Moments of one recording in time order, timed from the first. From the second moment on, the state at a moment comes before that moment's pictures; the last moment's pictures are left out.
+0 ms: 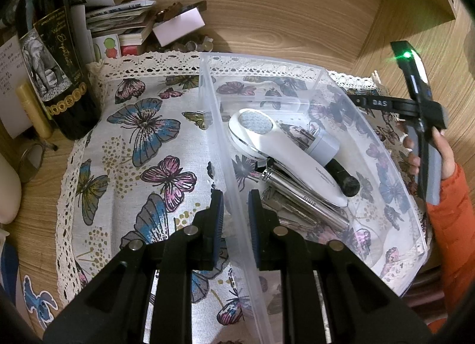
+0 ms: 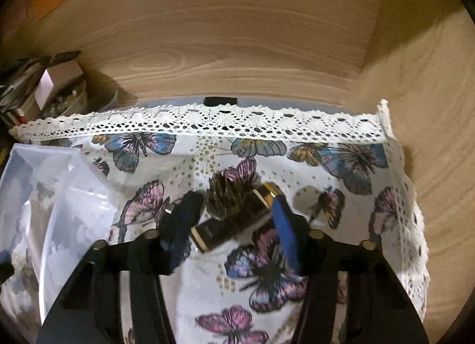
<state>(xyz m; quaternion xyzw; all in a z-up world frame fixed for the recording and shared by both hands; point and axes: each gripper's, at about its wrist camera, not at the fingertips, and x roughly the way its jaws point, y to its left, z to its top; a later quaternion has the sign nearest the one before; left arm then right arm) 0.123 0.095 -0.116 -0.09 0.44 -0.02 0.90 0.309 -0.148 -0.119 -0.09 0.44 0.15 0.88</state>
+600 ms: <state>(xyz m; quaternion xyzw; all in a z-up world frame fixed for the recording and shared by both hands) 0.122 0.094 -0.117 -0.08 0.44 -0.02 0.90 0.271 -0.145 -0.086 -0.09 0.39 0.18 0.90</state>
